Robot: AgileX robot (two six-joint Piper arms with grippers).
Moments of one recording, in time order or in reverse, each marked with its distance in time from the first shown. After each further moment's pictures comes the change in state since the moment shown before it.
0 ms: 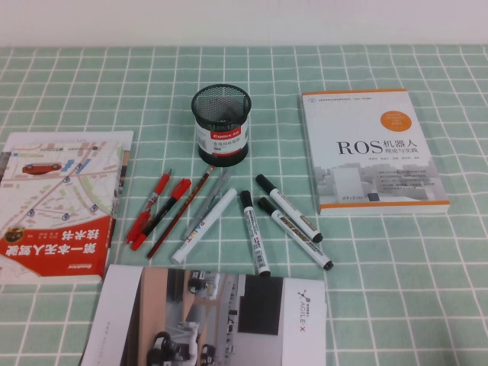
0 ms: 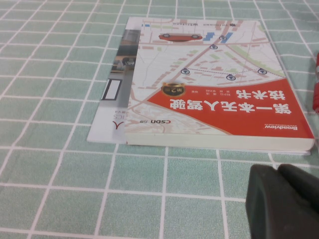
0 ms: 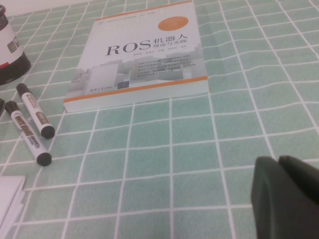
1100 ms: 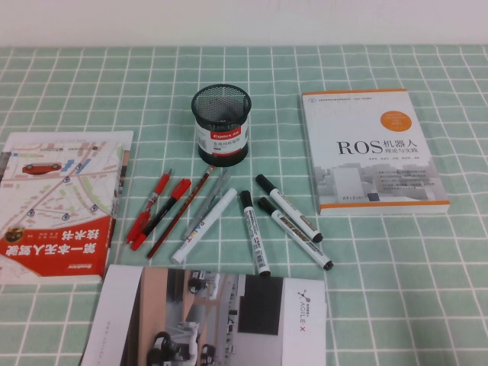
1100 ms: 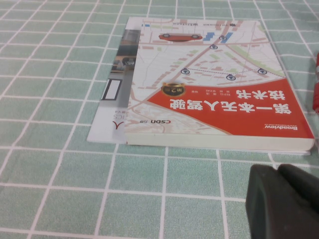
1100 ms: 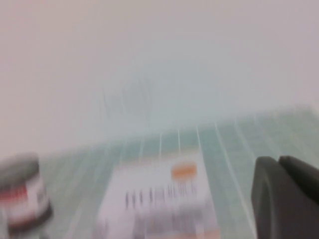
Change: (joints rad) right arm 0.000 0.000 0.004 0.015 -0.345 0.000; left arm 0.000 0.000 0.000 0.000 0.000 0.000
